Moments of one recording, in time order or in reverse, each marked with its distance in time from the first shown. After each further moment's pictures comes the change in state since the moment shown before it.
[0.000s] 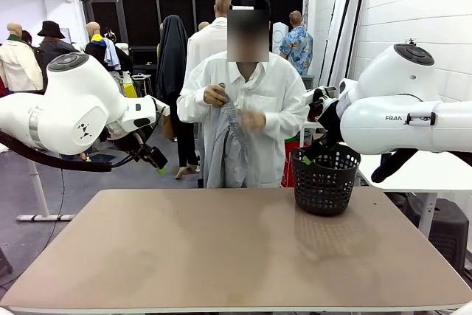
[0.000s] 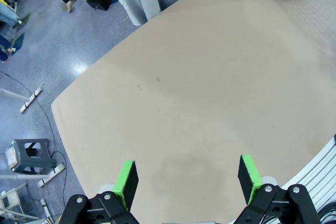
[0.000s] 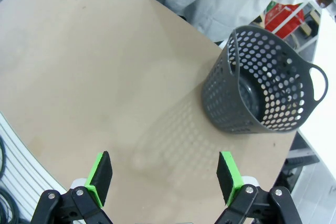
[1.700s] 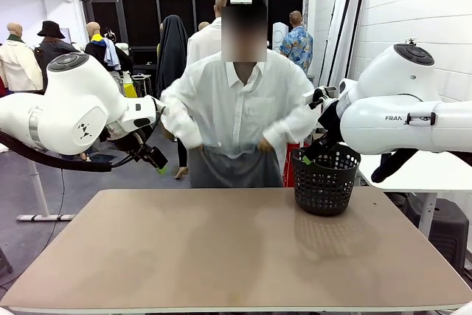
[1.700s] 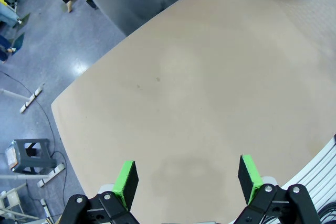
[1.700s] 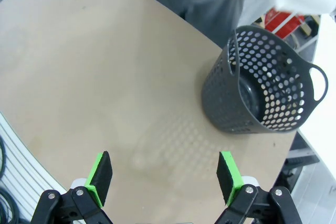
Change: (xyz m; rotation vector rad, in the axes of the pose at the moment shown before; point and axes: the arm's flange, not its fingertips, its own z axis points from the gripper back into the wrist) left arm 0.000 0.000 0.000 0.000 0.000 0.000; right arm 0.000 0.000 0.000 0.000 0.000 0.000
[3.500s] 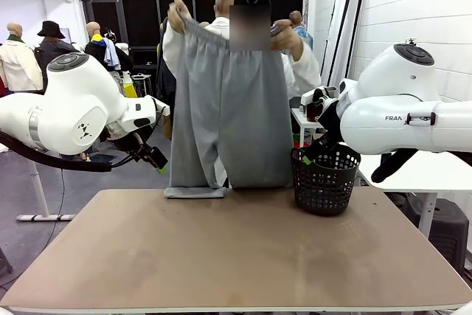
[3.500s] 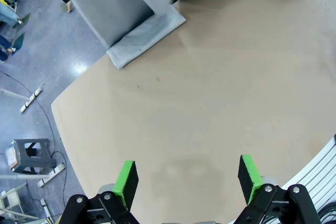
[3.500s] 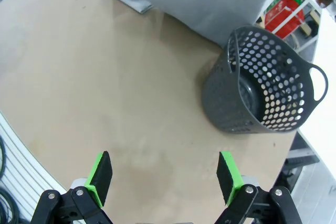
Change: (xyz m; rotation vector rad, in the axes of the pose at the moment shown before) left arm 0.000 0.000 0.000 0.000 0.000 0.000; right arm 0.000 0.000 0.000 0.000 0.000 0.000
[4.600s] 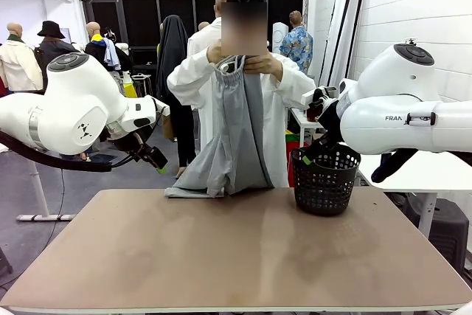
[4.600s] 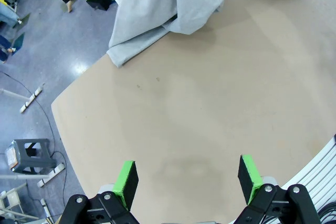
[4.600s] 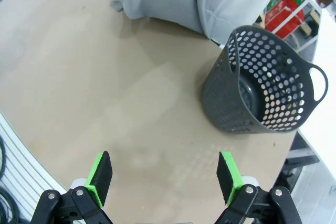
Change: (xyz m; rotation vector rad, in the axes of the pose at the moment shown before) left arm 0.000 0.000 0.000 0.000 0.000 0.000; right arm 0.000 0.000 0.000 0.000 0.000 0.000
